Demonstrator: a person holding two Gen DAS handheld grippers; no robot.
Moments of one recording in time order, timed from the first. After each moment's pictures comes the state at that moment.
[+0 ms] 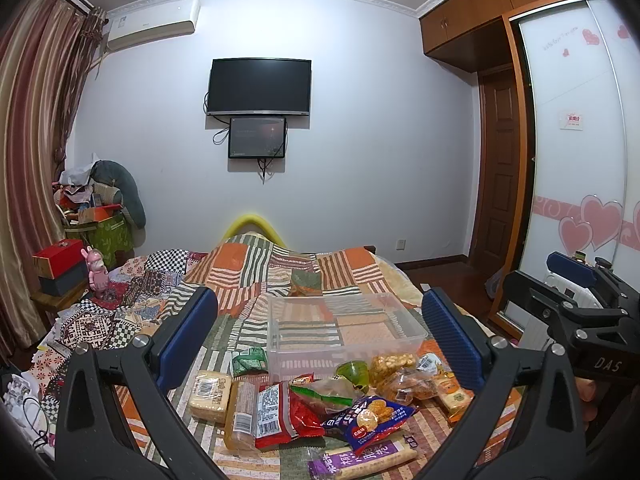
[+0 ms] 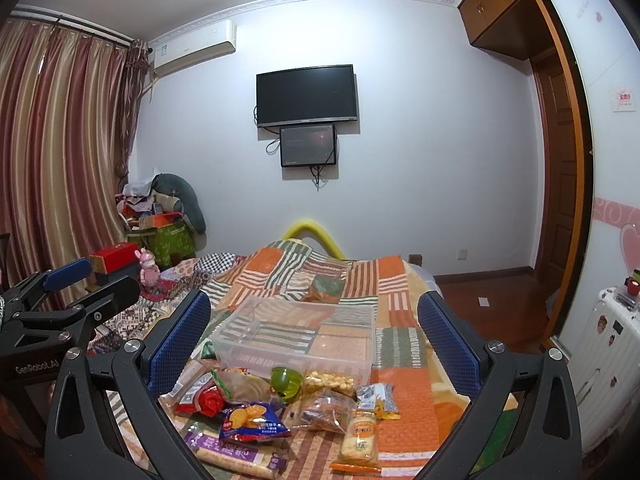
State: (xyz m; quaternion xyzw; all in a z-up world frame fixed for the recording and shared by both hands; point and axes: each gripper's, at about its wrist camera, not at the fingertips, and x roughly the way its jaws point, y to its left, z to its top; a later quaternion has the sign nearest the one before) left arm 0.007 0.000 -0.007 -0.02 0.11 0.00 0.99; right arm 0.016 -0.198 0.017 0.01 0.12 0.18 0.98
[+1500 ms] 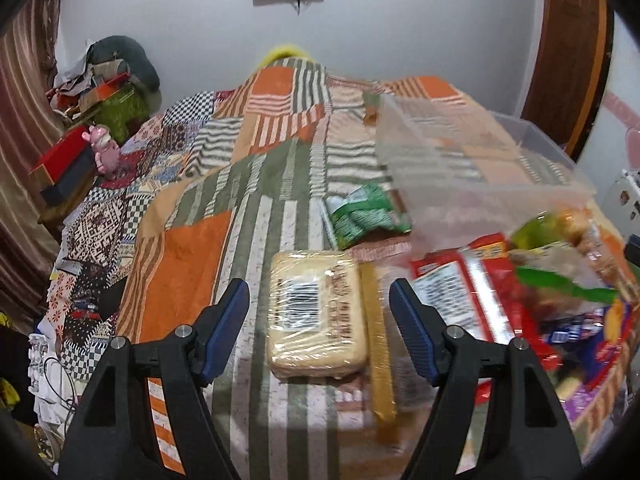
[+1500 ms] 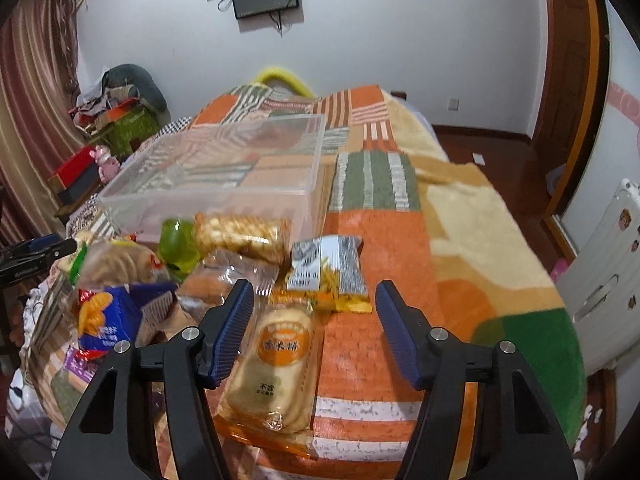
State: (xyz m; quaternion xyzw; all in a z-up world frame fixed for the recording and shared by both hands) left arm 0.158 0.137 -0.173 -0.01 0.41 0.05 0.91; right arm 0.116 -0.238 -0.109 0.01 0.40 0.15 0.90
